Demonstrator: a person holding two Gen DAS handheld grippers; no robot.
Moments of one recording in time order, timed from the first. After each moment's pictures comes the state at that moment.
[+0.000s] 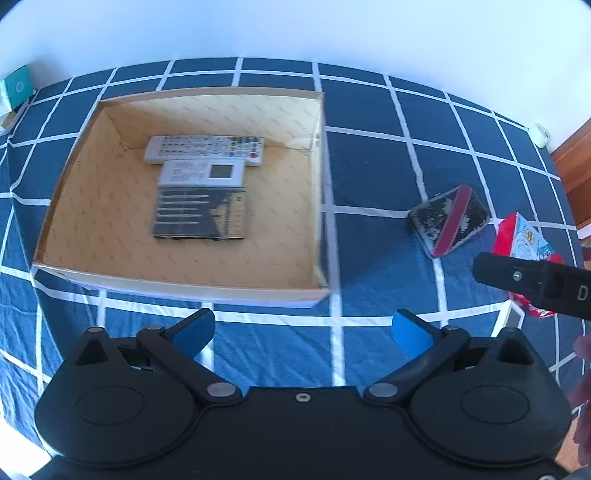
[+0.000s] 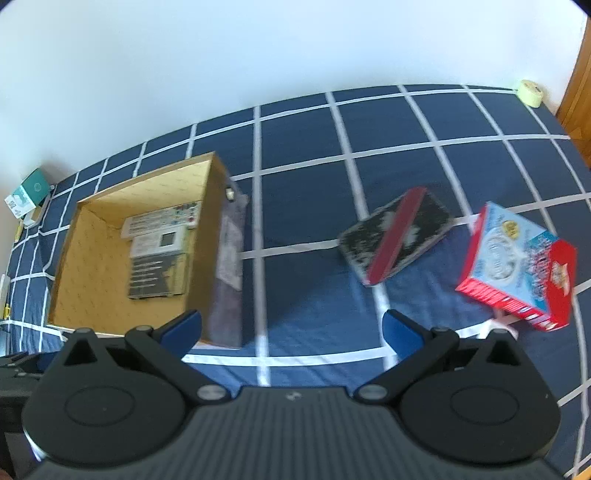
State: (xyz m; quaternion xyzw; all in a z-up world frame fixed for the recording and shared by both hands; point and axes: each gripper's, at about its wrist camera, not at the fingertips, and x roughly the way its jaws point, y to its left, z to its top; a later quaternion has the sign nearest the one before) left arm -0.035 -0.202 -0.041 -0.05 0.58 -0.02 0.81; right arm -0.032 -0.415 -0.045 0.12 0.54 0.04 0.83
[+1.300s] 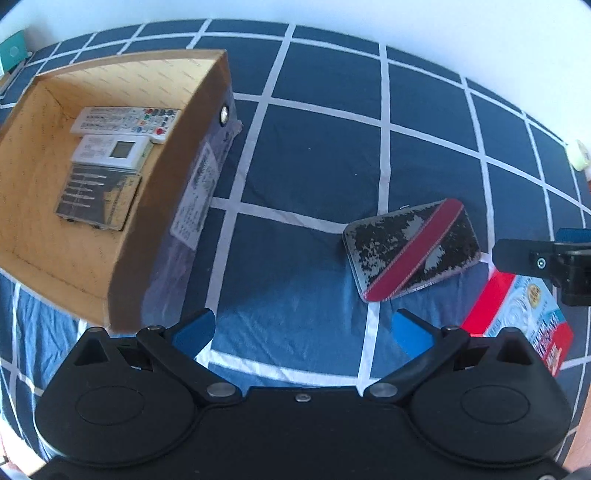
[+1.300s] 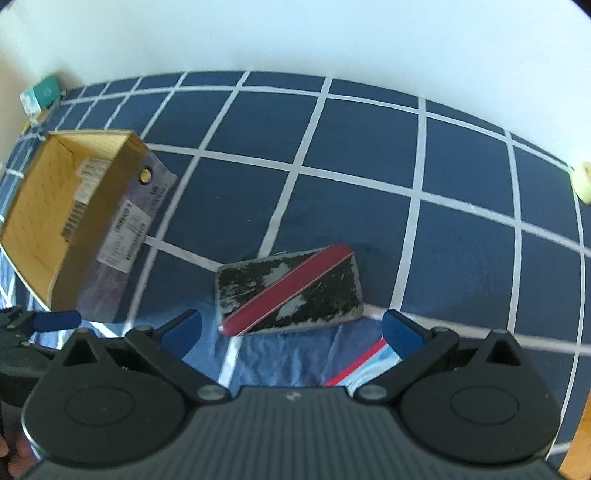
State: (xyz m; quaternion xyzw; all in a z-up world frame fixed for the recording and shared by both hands) left arm 0.041 -0.335 -0.116 -0.09 0.62 0.06 0.78; right arm 0.096 -0.540 -0.095 -0.03 0.59 0.18 0.78
